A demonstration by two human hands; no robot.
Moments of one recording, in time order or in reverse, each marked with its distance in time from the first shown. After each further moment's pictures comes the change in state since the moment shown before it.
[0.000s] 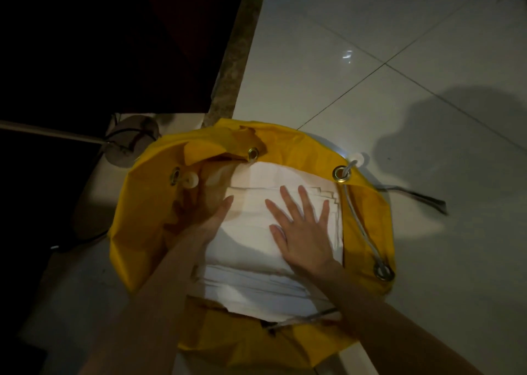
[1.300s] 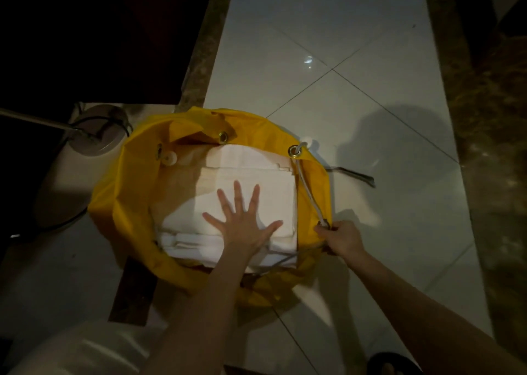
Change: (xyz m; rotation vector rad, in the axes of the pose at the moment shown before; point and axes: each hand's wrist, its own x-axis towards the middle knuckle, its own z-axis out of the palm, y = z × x) left_hand -0.125 0.044 0.083 0.397 -0.018 0.497; right_hand -0.101 0.072 -0.088 0.674 -0.223 0.943
